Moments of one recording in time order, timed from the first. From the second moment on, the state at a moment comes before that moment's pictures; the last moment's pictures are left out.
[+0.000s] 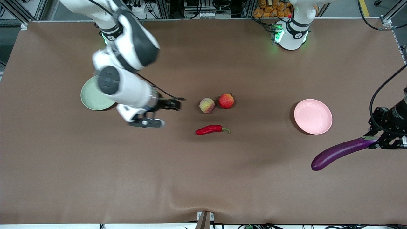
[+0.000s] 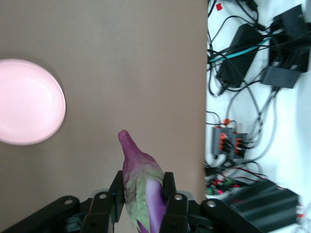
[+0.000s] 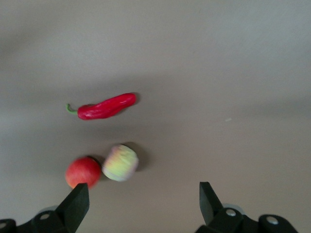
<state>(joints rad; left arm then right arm) 0.13 0.30 -0.12 -1.43 -0.04 1.99 -1.43 0.50 0.47 0.05 -1.44 0.27 1.87 0.65</state>
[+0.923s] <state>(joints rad) 0.24 0.32 -0.12 -1.89 -0.04 2.06 -1.01 0.62 0.69 0.04 -1.53 0.42 2.15 1.12</state>
